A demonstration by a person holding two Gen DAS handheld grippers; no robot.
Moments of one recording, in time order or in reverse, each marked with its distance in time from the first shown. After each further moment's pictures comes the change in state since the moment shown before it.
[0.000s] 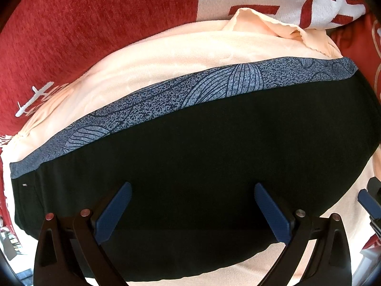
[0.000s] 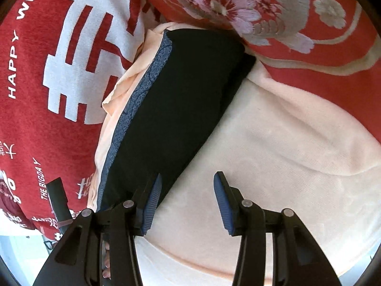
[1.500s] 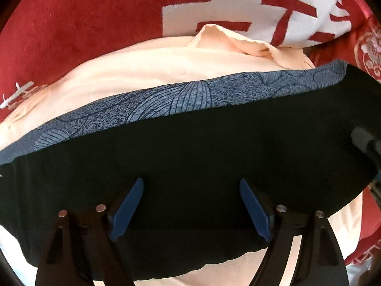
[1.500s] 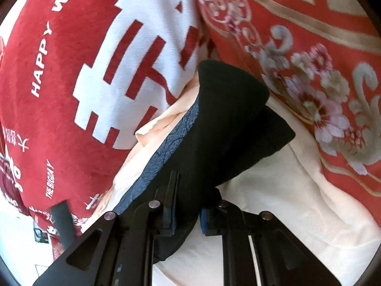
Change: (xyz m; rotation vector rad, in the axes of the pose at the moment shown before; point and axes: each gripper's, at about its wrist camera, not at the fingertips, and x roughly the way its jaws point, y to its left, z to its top) left arm -0.013 -0.031 -0.009 -0.054 -0.103 -0.128; right arm -0.003 0.051 0.030 -0.192 -0.134 0.072
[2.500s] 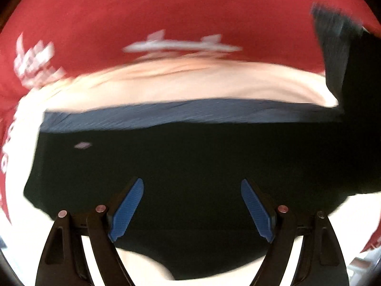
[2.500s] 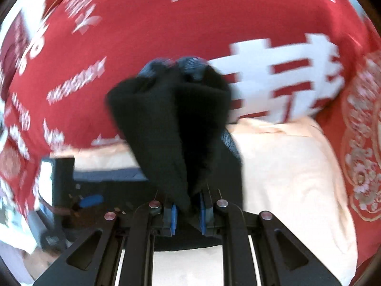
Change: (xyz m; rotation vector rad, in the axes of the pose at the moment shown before) left arm -0.083 0.307 -0.064 -0.200 -0.019 0.123; right arm 0.015 0.226 -0.118 -0.664 -0.004 -0.140
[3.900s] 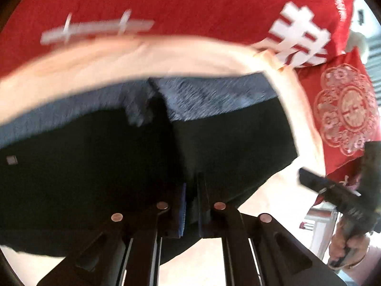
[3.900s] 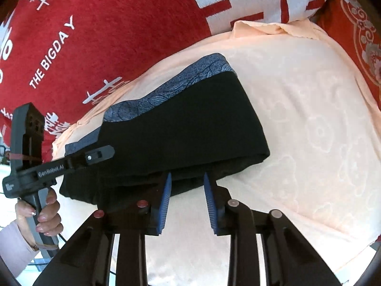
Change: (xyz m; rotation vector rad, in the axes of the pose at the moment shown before) left arm 0.012 -0.029 -0.005 0.160 0.201 -0.487; right arm 0.049 -0.003 -0.066 0.270 0.307 0.069
